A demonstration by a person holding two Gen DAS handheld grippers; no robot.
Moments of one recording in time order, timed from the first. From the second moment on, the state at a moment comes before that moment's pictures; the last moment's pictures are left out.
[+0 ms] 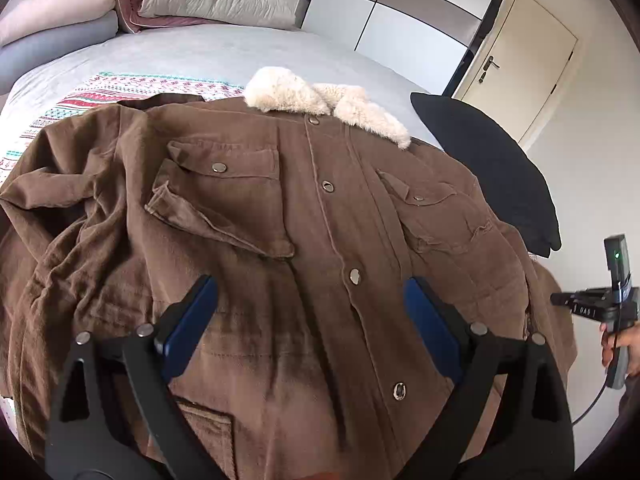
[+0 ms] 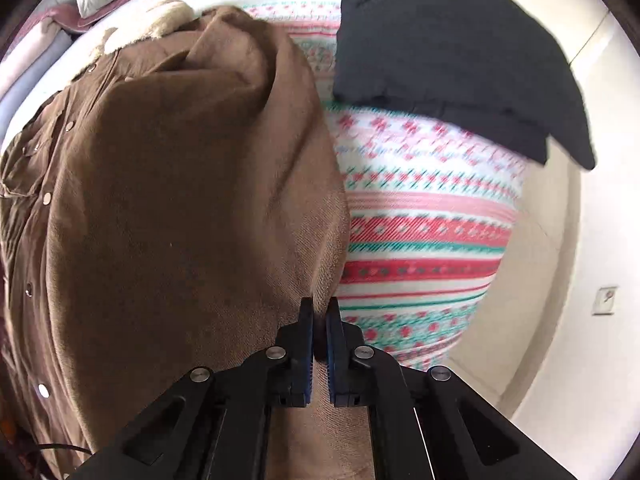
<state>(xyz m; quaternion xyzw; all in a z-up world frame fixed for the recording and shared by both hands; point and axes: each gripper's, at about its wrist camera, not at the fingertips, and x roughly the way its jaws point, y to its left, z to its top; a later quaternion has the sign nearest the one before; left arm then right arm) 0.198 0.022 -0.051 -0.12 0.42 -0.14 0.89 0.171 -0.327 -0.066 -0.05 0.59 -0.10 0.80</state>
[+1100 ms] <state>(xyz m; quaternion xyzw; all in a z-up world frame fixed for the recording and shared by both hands) 0.193 0.056 -0.037 -0.09 0.43 -0.07 0.90 0.221 -0.275 0.056 -0.07 0.44 -0.14 0.88</state>
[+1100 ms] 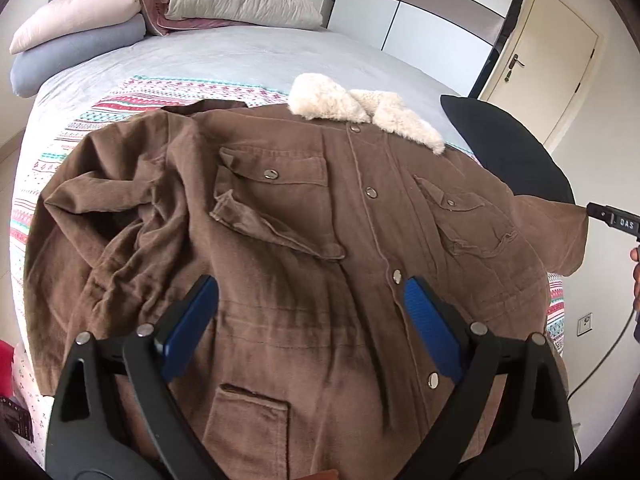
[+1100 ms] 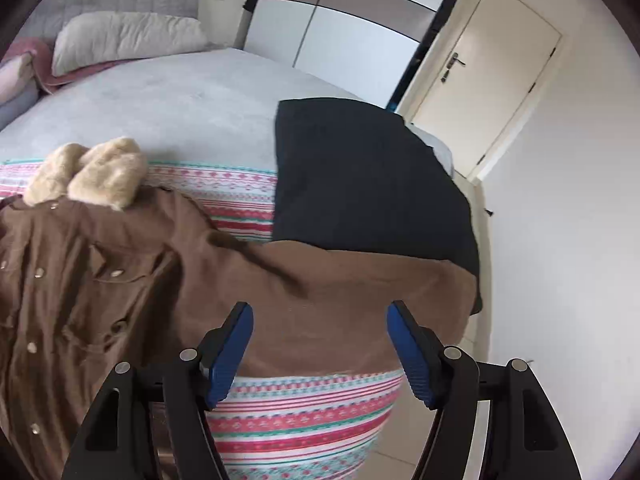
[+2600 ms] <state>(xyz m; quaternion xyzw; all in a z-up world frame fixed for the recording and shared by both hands) 0.214 0.320 0.026 0.04 0.39 0.30 0.87 0.190 -0.141 -0.072 -0.02 0.47 0.06 0.88</state>
